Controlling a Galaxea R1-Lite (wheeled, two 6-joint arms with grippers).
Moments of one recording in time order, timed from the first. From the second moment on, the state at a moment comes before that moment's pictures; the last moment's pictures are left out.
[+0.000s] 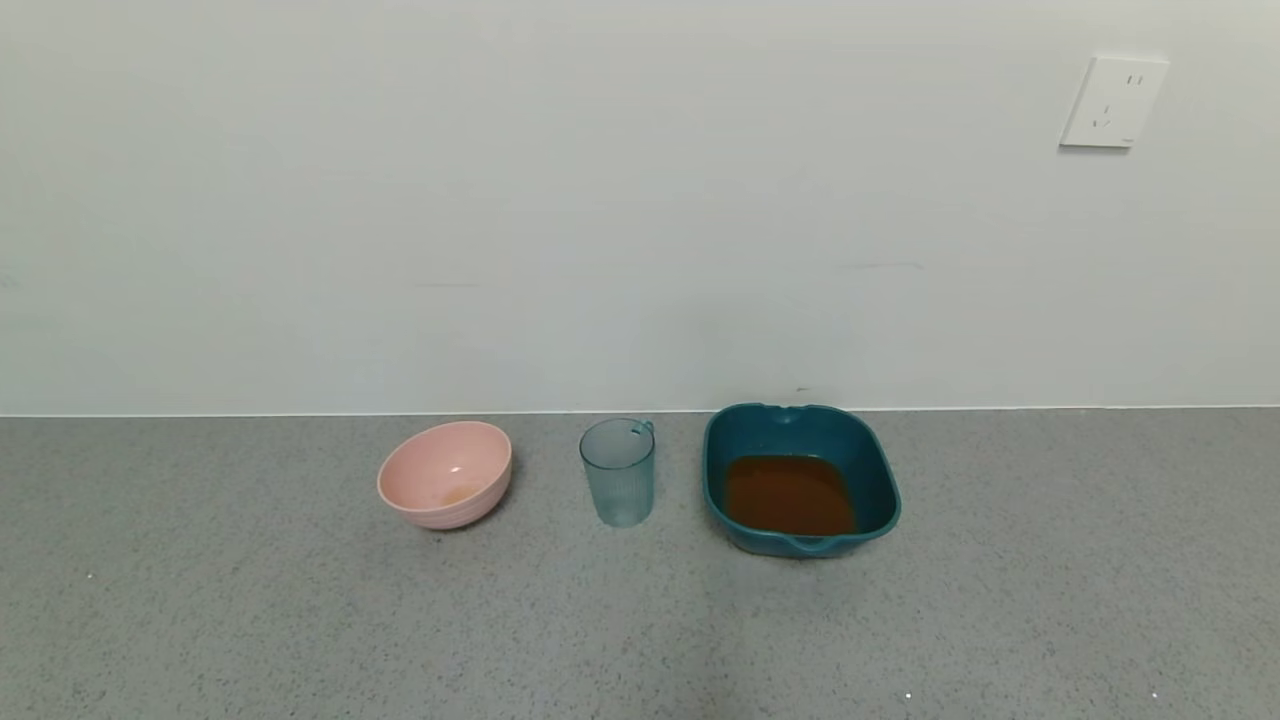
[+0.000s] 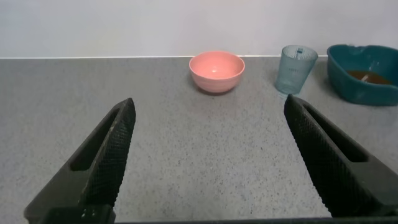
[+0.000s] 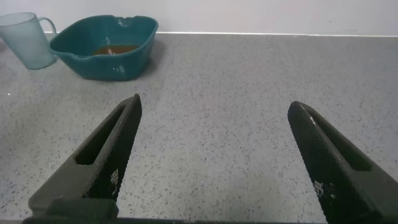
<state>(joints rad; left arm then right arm) -0.01 0.09 -0.37 0.26 0.07 -0.02 0.00 0.00 0.00 -0.02 0.00 0.03</state>
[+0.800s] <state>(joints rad) 0.00 0.00 -0.01 0.00 0.04 -0.08 0.00 0.00 0.00 -0.02 0.00 0.03</state>
